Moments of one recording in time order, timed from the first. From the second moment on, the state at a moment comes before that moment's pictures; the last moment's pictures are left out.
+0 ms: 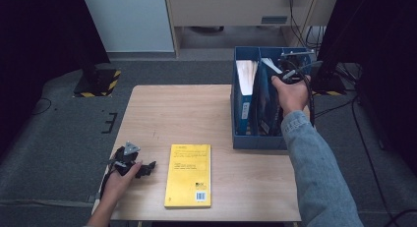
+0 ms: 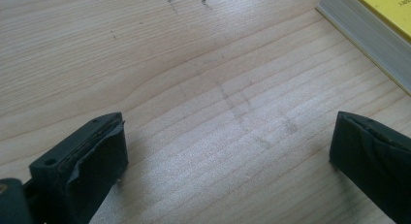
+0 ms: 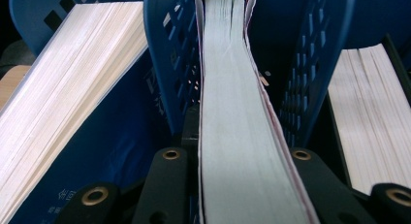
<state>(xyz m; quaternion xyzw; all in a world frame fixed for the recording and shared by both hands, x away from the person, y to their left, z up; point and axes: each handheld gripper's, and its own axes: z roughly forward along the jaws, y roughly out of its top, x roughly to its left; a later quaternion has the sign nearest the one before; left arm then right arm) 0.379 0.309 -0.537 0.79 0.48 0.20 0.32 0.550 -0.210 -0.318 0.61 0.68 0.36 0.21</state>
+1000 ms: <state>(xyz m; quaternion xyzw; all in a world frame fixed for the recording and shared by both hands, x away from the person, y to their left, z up) 0.379 0.309 -0.537 0.79 0.48 0.20 0.32 0.538 -0.218 -0.321 0.61 0.69 0.34 0.18</state>
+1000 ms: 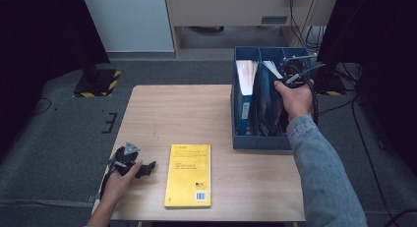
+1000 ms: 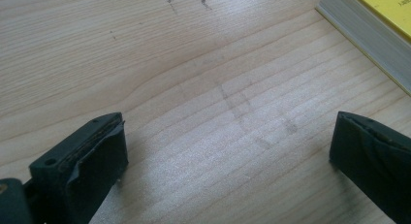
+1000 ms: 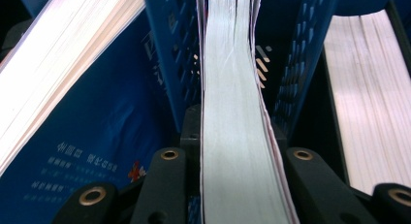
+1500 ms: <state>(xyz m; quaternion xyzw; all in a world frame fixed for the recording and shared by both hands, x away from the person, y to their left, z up) 0.380 0.308 -0.537 0.79 0.48 0.20 0.32 0.534 -0.215 -0.320 0.59 0.71 0.33 0.18</state>
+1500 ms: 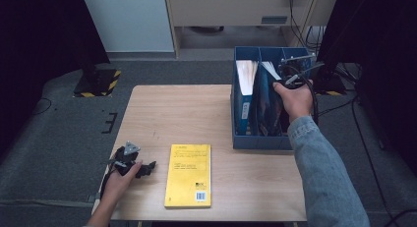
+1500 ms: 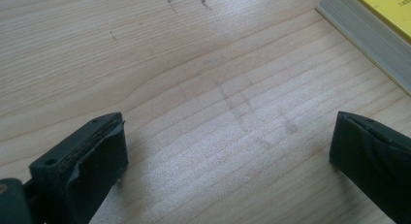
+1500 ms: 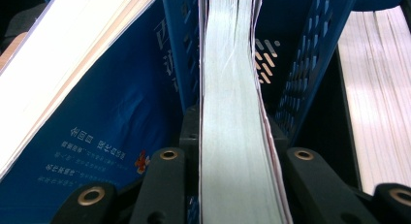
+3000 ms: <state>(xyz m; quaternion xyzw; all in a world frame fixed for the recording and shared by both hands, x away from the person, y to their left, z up) 0.382 0.307 -0.537 0.79 0.48 0.20 0.32 0.522 -0.209 -0.316 0.57 0.73 0.32 0.18</state>
